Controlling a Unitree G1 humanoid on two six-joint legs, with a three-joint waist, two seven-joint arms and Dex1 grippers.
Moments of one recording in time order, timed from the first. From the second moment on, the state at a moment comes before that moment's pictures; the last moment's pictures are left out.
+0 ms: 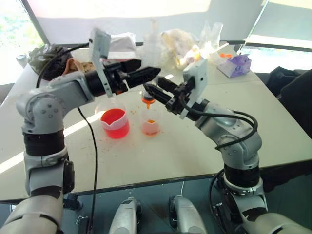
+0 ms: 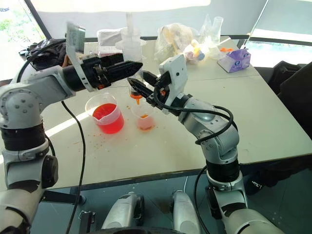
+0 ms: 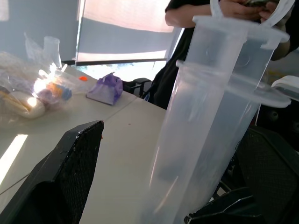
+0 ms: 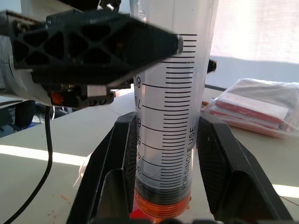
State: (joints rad) left arm -0.90 0.55 0.20 -0.14 -1.03 1.06 -0.51; right arm -0.63 -0.19 0.05 -0.44 0.58 0.80 0.39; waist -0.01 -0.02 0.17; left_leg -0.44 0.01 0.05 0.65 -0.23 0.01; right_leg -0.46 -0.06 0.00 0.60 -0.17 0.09
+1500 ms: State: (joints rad) left arm -0.92 0.58 0.20 -0.10 -0.97 1.03 -0.53; right arm -0.55 -0.21 0.10 -0.40 0.53 0.76 0.41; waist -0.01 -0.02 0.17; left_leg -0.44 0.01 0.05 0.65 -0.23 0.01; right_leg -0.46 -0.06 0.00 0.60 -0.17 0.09
